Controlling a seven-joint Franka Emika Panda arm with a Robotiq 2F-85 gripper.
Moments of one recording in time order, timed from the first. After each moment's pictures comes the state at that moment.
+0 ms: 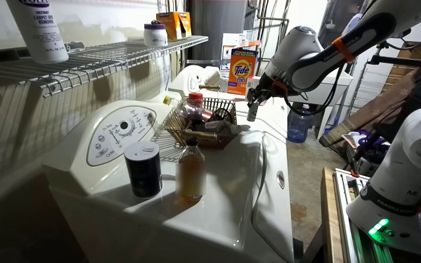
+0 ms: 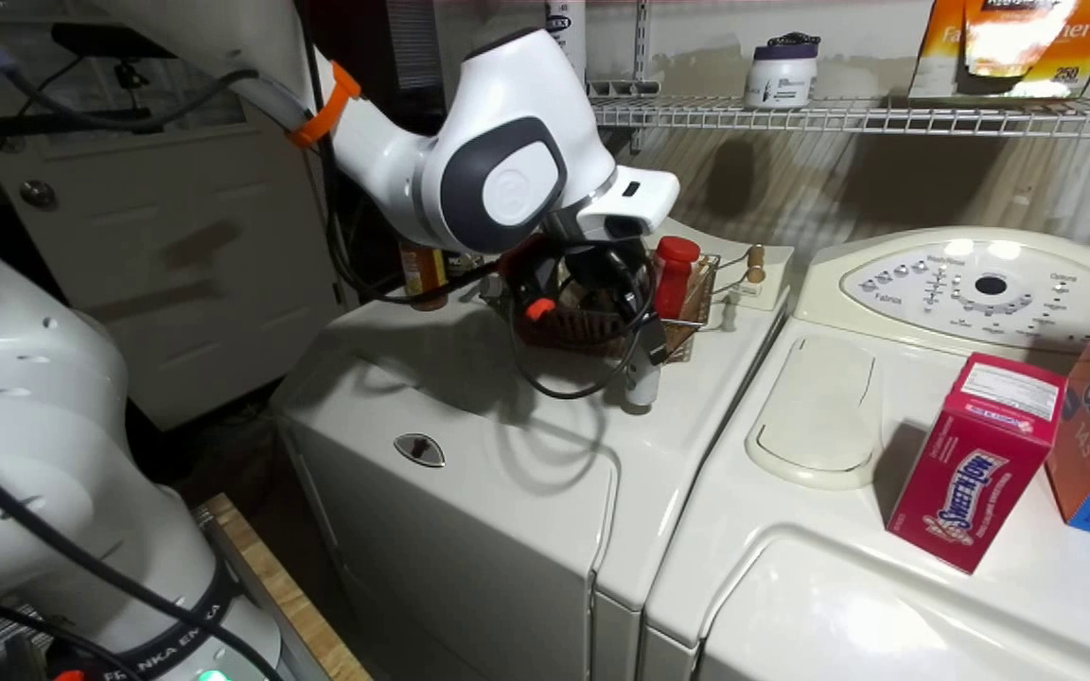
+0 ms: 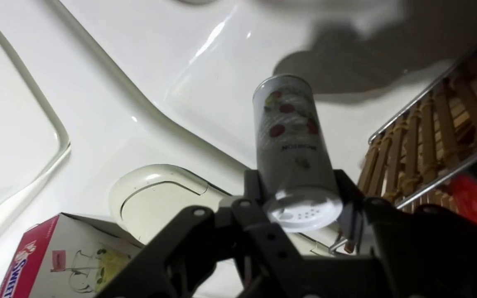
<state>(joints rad) -0.28 -0.22 -0.14 -2.58 -0.32 2.83 0.54</state>
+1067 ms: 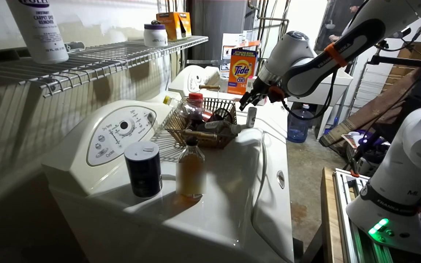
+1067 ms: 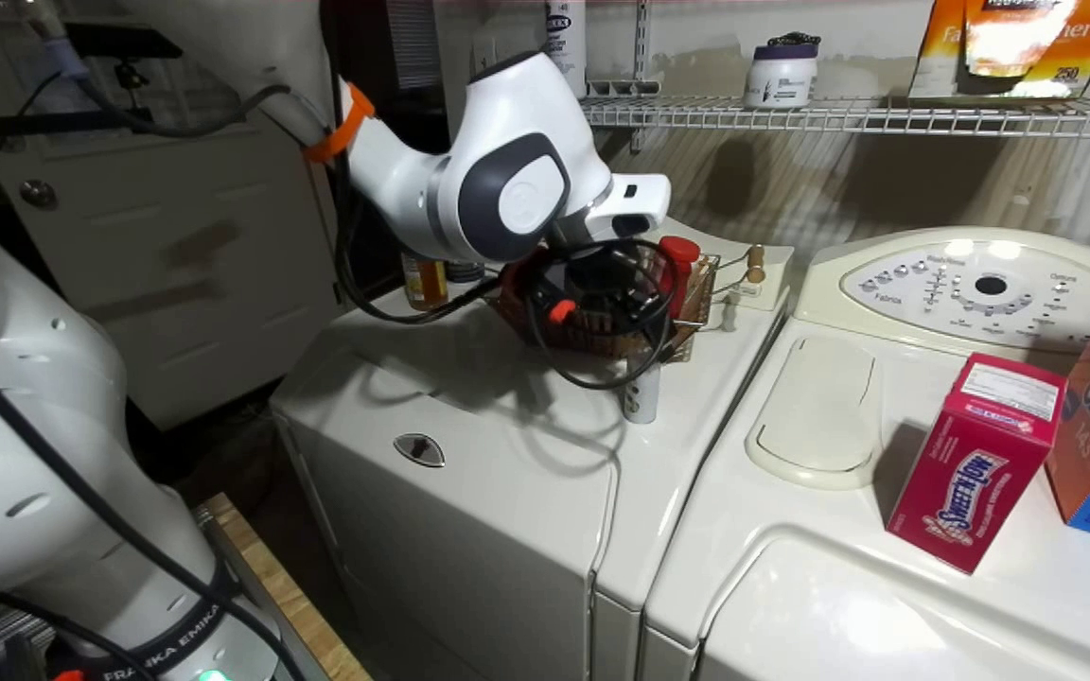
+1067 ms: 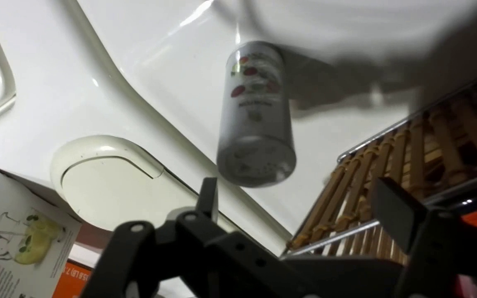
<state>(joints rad) -0.26 -0.15 -0.12 -2.55 -0.37 2.88 0.40</state>
